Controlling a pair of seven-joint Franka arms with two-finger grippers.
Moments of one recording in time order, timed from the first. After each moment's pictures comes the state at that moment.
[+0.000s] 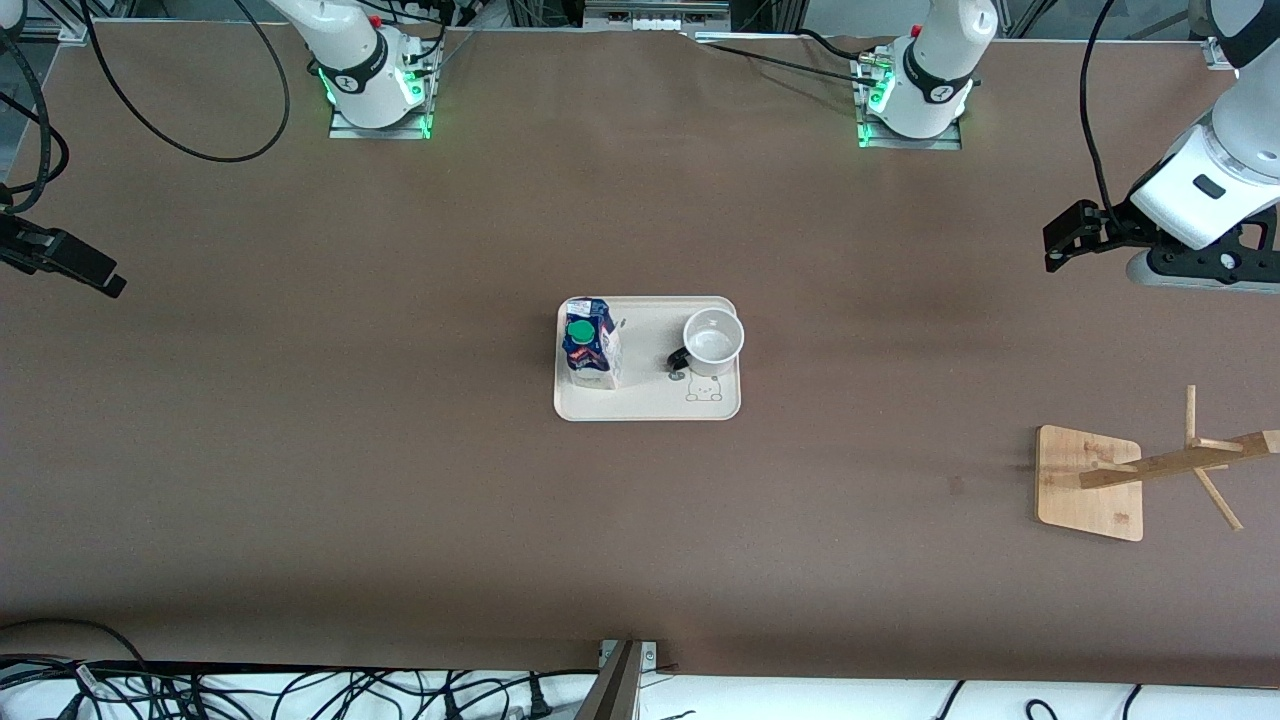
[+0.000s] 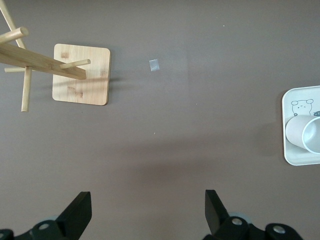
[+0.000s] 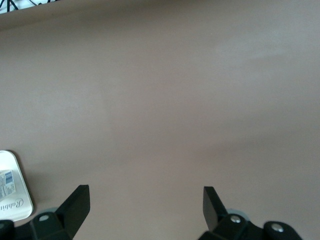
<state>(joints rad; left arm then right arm) -0.08 -0.02 0.01 -1.70 0.04 1.68 -0.01 -0.01 0.08 -0.04 -1.52 -0.04 1.64 0.21</state>
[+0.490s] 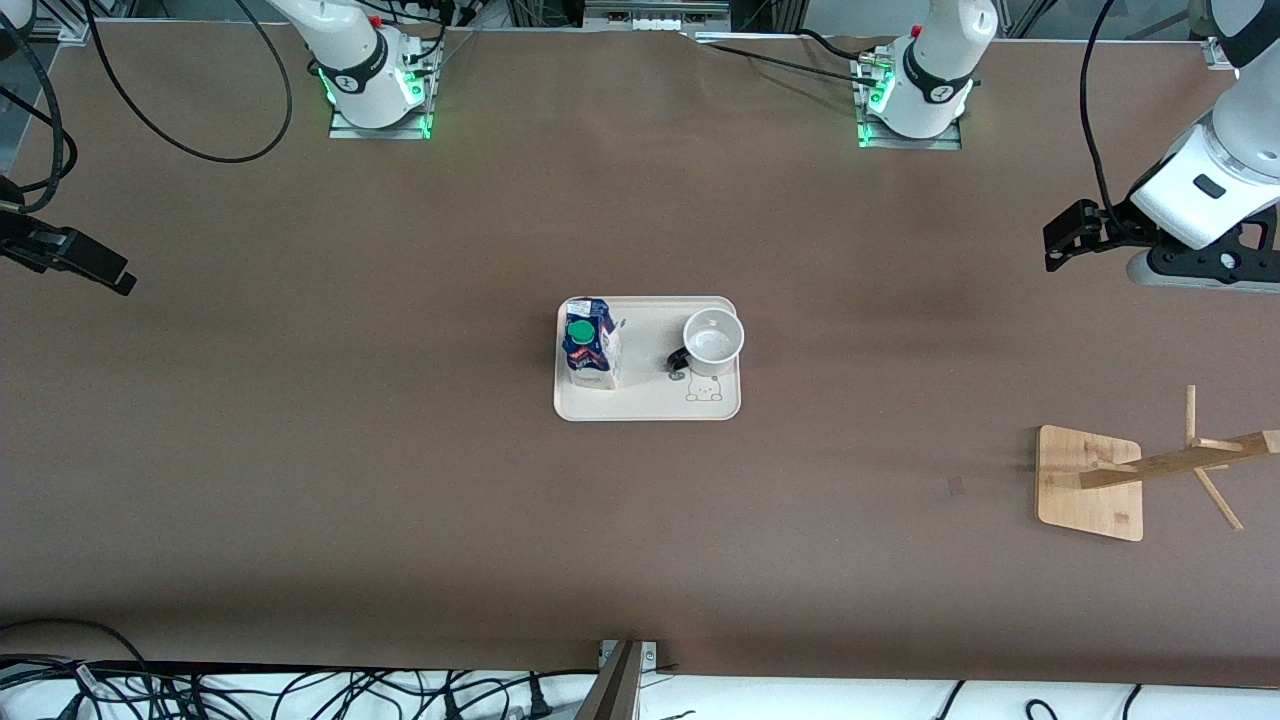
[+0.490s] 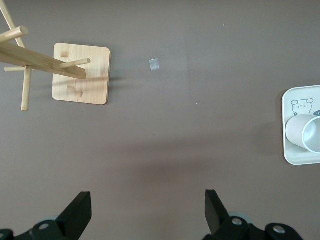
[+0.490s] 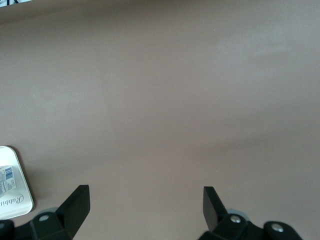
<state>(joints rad) -0.08 -0.02 0.01 -1.70 0.04 1.68 -0.01 -0.01 0.08 -0.04 -1.53 -0.04 1.64 0.21</state>
